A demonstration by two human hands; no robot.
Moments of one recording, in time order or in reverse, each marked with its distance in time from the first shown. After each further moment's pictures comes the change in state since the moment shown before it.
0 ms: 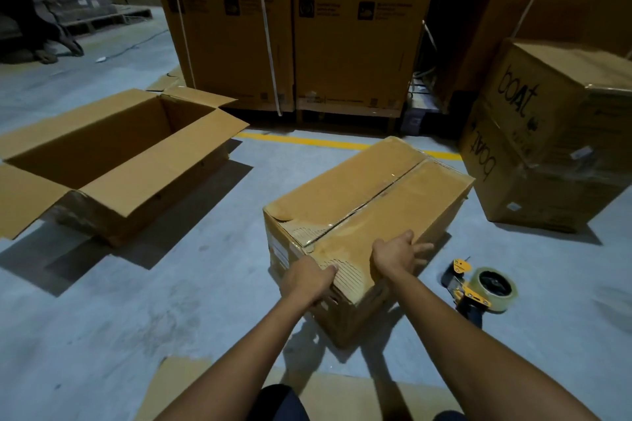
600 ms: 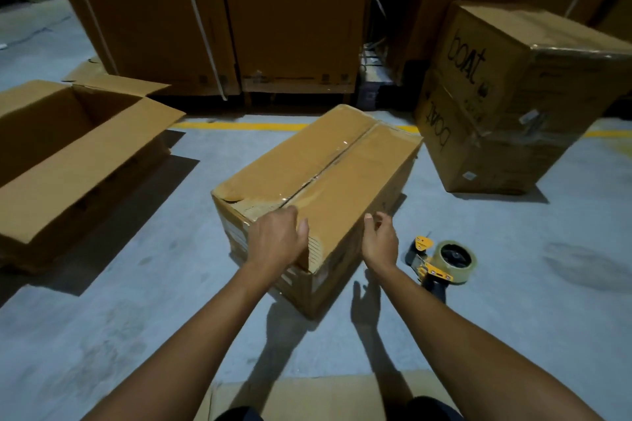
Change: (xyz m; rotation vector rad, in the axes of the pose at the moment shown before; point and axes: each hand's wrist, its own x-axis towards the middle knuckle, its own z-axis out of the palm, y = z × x) left_hand 0.038 0.064 -0.008 0.351 0.447 0.594; right_hand 0.068 0.054 -0.006 0.307 0.085 -0.148
